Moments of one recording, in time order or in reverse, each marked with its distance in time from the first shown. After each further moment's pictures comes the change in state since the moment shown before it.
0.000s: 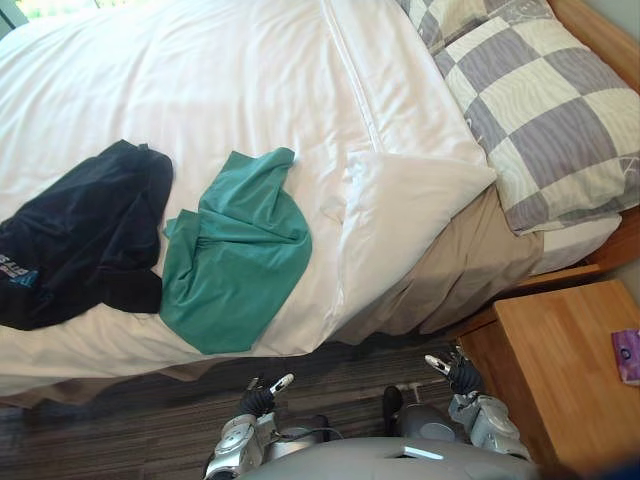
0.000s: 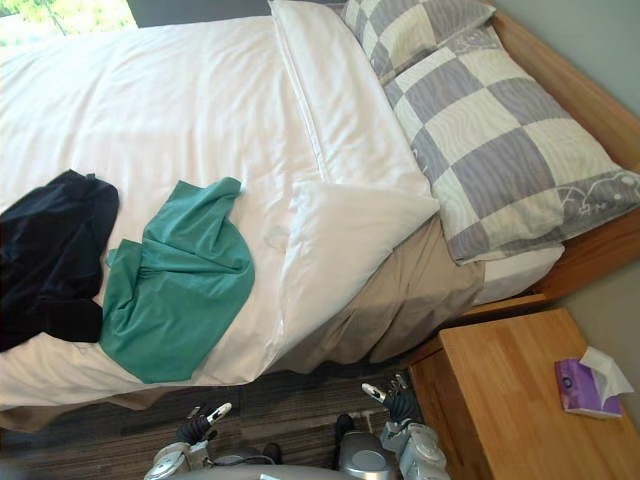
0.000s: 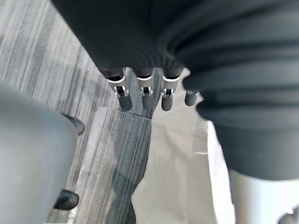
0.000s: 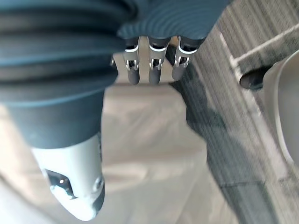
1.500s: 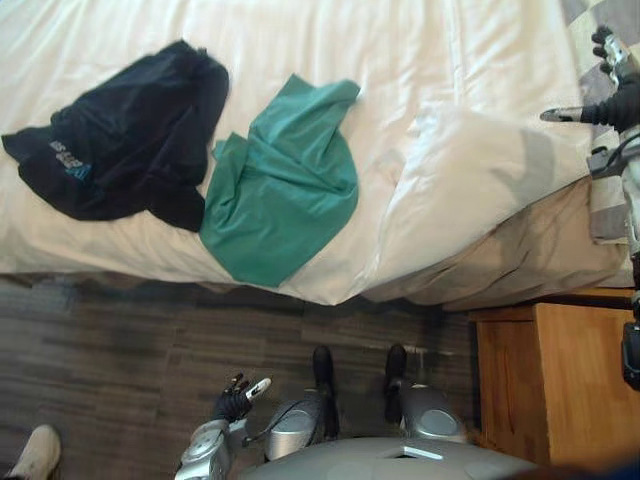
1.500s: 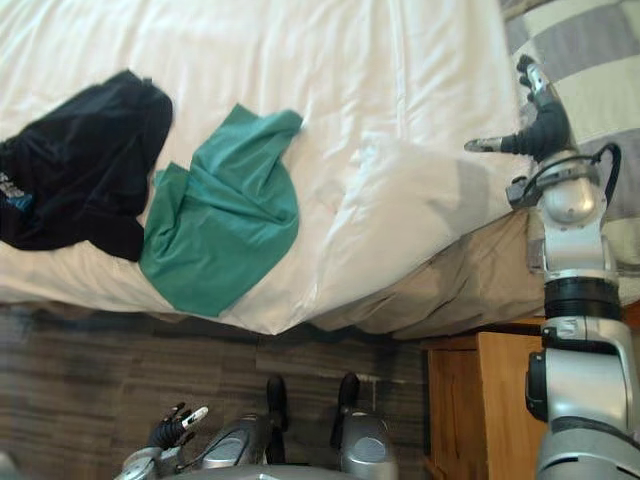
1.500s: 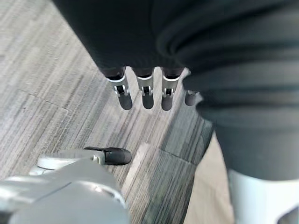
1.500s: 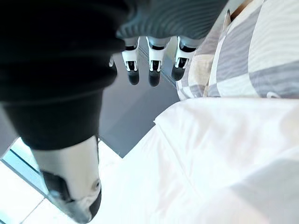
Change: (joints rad) left arm 0.051 0.094 0.072 -0.121 0.026 0.037 -0.110; right arm -0.822 -0.716 0.094 -0.504 -0.361 0.064 -0.051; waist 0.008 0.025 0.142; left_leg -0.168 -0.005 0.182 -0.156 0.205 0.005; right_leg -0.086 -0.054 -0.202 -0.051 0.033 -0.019
